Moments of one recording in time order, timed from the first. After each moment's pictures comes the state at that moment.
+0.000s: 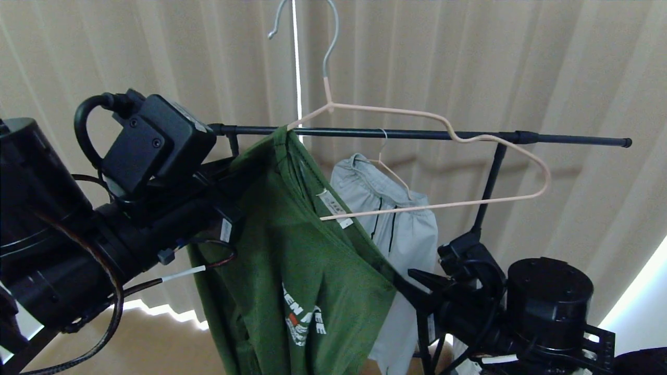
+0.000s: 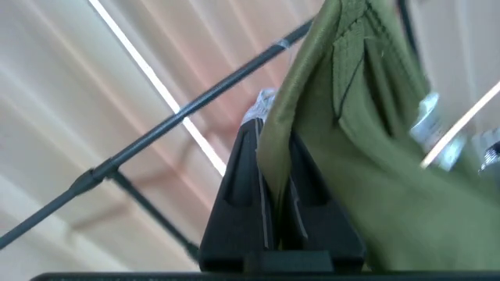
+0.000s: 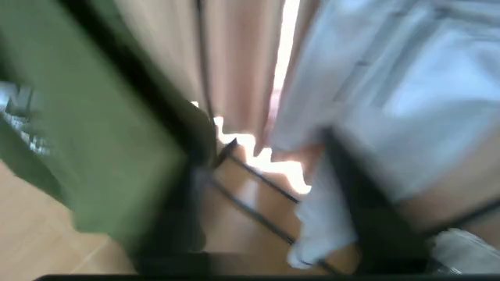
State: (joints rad) left arm -0.59 1.43 -0.66 -0.85 0.07 0.53; right arm 0.76 1.79 -0.37 -1.10 -0.24 0.12
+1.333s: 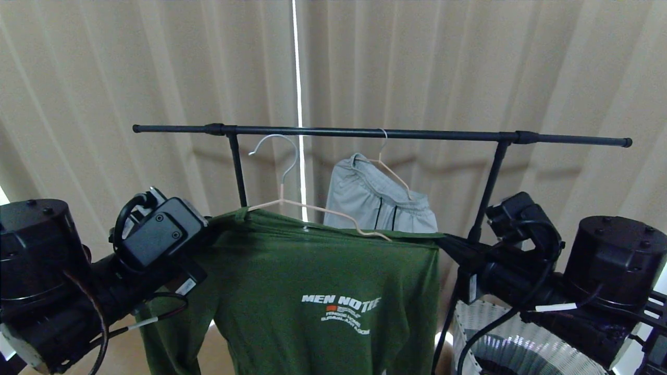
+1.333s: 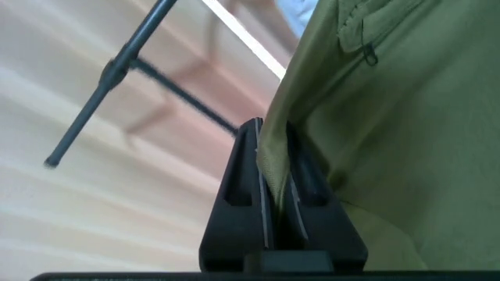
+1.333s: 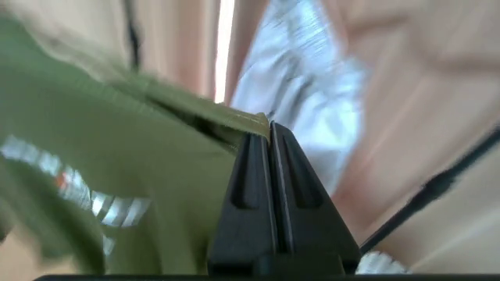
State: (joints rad) left arm -0.39 1.44 -0.41 -0.85 0.12 0.76; right arm 0.59 1.63 -0.42 -0.99 -0.16 -0.04
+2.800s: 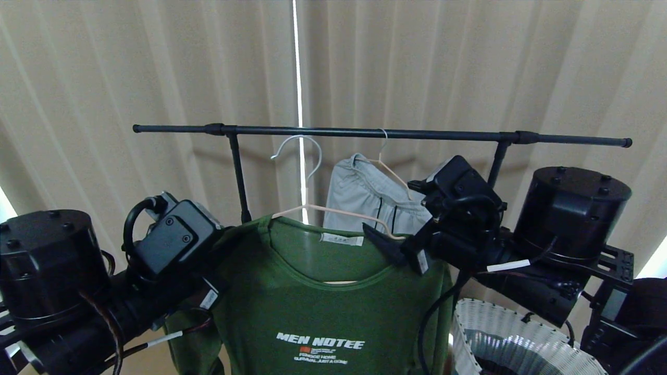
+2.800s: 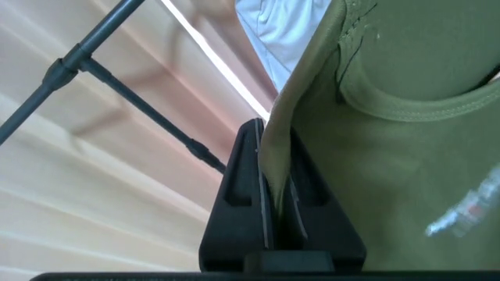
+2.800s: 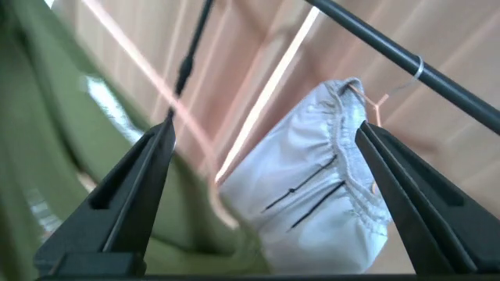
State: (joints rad) left arm -0.53 1.44 -0.41 -0.85 0.13 0.58; right arm 0.72 1.70 -0.71 -0.88 -0.11 -0.31
